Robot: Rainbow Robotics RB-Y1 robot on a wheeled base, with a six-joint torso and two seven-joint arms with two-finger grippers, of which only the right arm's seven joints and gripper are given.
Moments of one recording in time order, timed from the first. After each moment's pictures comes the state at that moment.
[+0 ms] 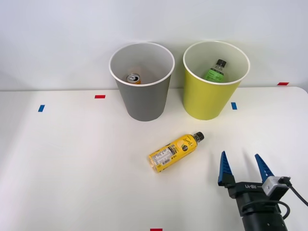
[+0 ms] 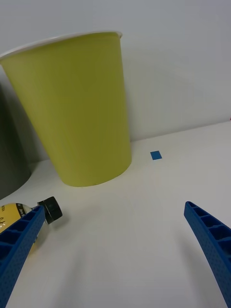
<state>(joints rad) 0.50 -0.08 0.13 -1.69 0.04 -0.52 1.28</state>
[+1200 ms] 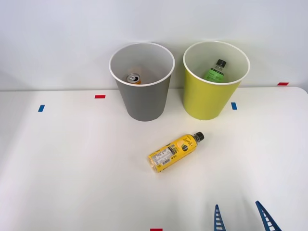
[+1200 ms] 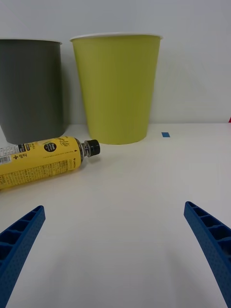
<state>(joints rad) 0.85 -0.11 0.24 -1.69 0.12 -0.82 1.46</state>
